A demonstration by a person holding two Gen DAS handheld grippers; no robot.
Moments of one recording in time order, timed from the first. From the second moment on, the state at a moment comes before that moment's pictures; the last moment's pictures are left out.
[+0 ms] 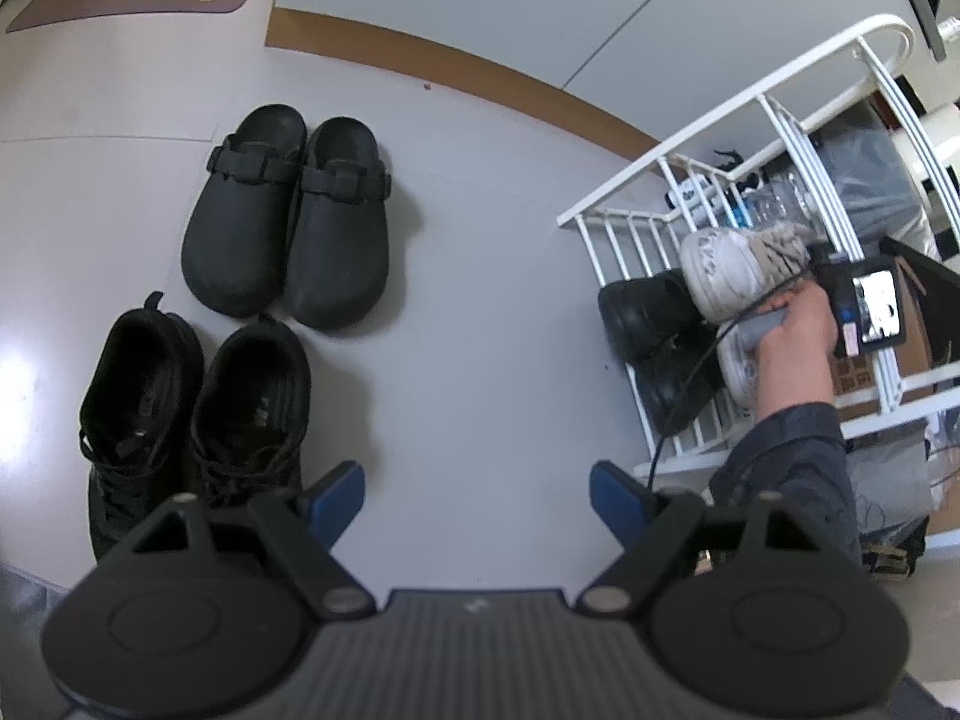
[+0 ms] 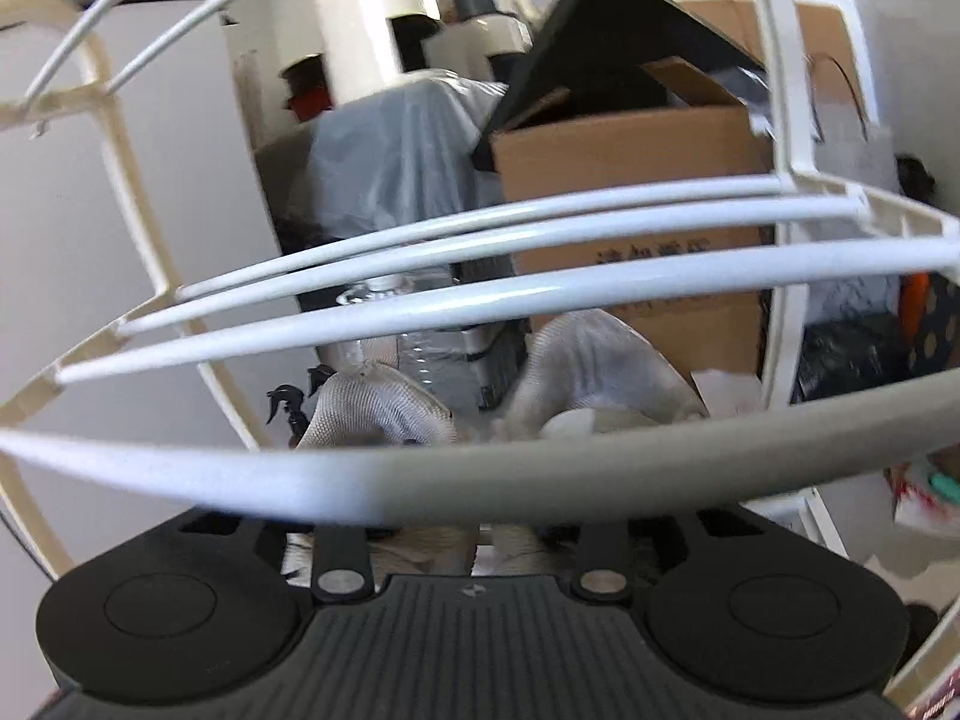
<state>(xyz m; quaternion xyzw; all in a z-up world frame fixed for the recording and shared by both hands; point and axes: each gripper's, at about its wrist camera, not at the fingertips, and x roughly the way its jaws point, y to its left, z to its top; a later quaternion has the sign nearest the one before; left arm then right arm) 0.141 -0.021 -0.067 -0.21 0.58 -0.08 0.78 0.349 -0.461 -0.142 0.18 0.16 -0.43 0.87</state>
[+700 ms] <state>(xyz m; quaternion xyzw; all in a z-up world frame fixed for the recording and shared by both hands) 0.138 -0.007 -0.048 -0.22 0.55 -0.07 0.80 0.337 -0.418 -0.133 0.09 0.15 -0.41 0.90</state>
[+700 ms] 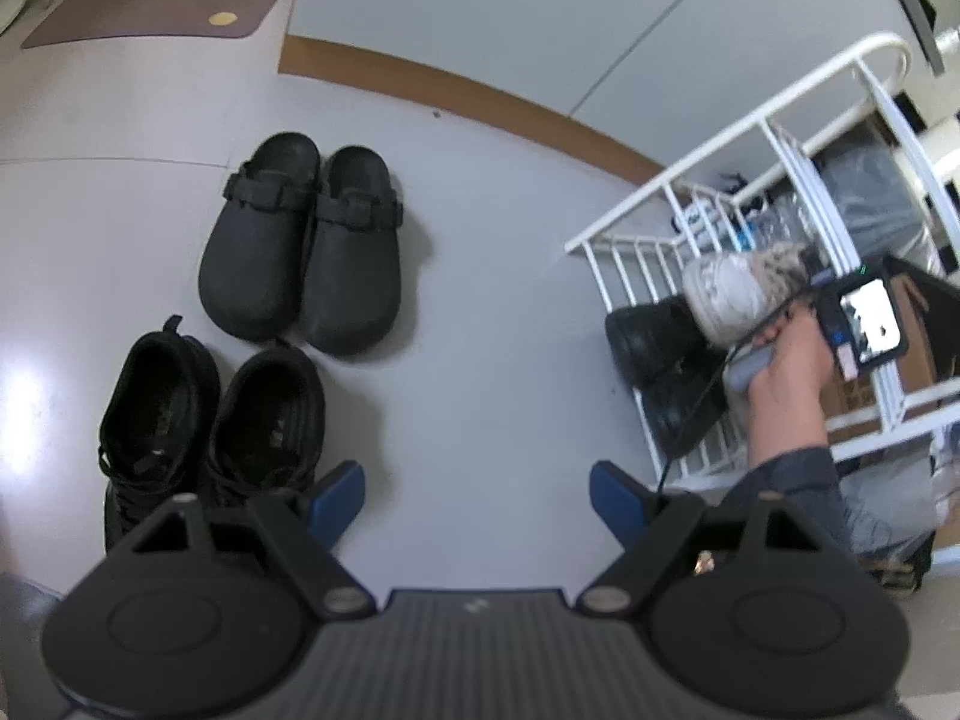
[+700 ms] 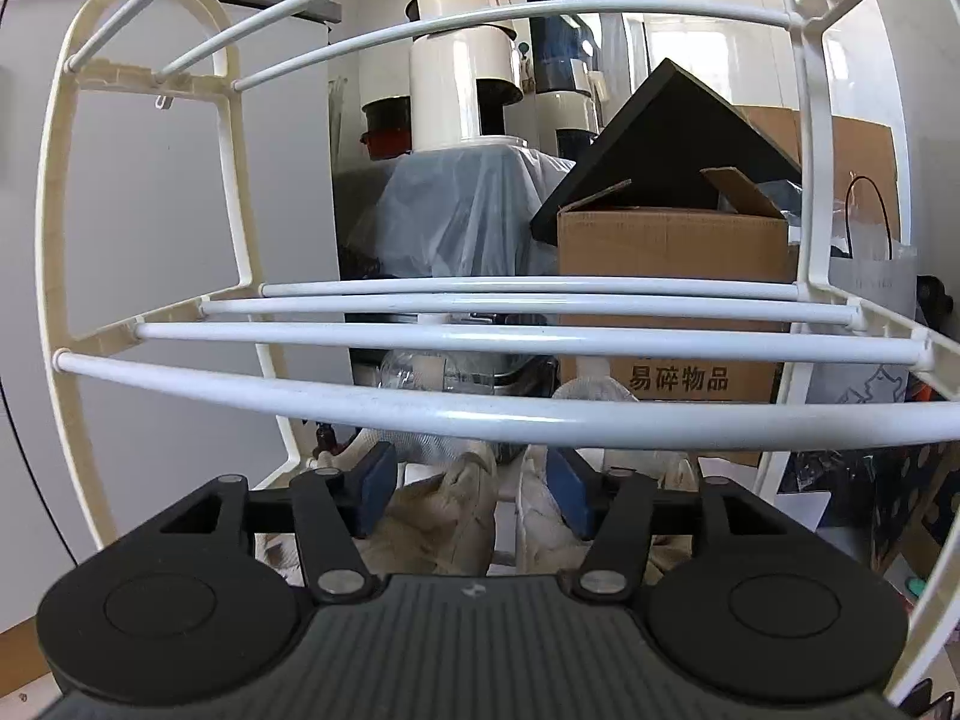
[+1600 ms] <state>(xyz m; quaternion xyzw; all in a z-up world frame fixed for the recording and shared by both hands) 0.113 0.009 0.000 -0.22 0.49 -0.10 0.84 0.251 -0.386 -0.084 0.05 0.37 -0.26 0.89</state>
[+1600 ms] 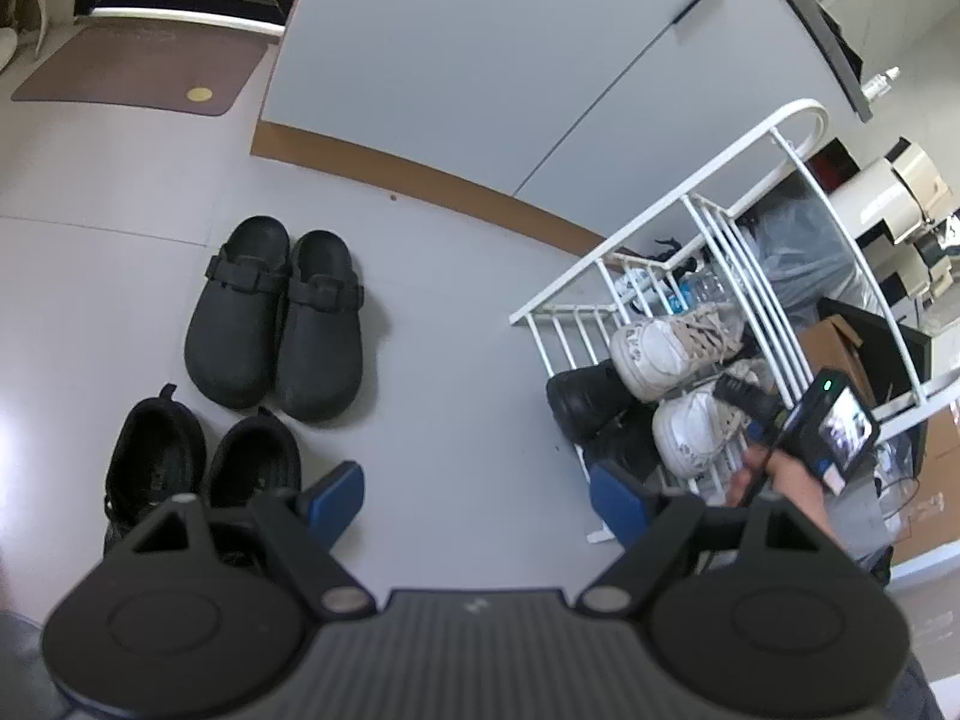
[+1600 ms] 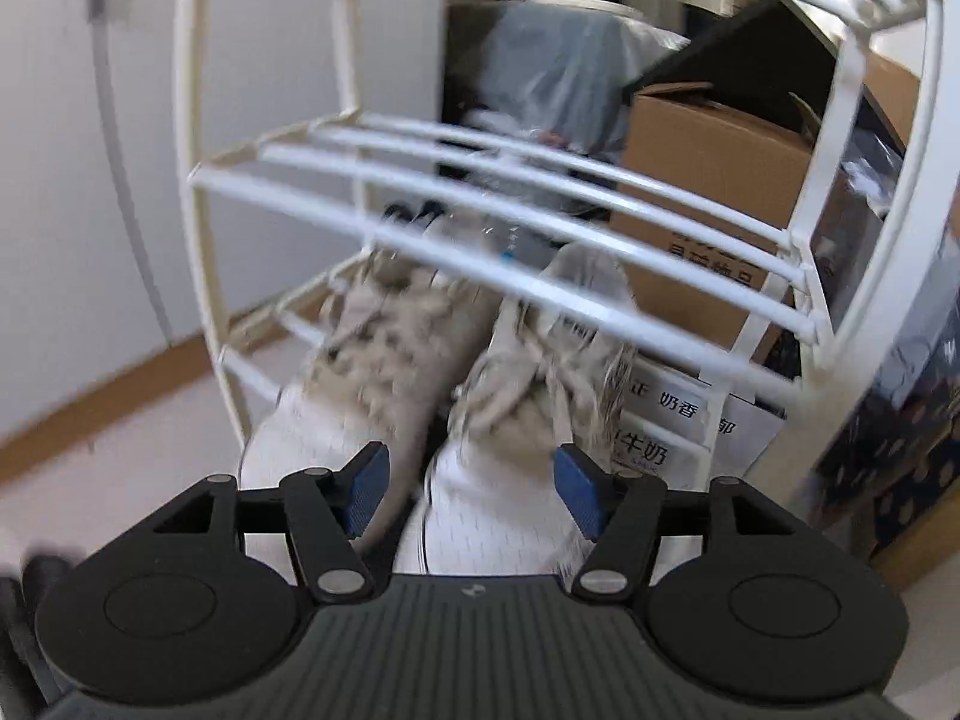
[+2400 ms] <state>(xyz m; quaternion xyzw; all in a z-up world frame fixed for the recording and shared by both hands) 0.085 0.047 0.007 -0.22 0.49 -0.06 0.84 0.138 -0.324 -0.034 0.06 0.42 -0.18 0.89</state>
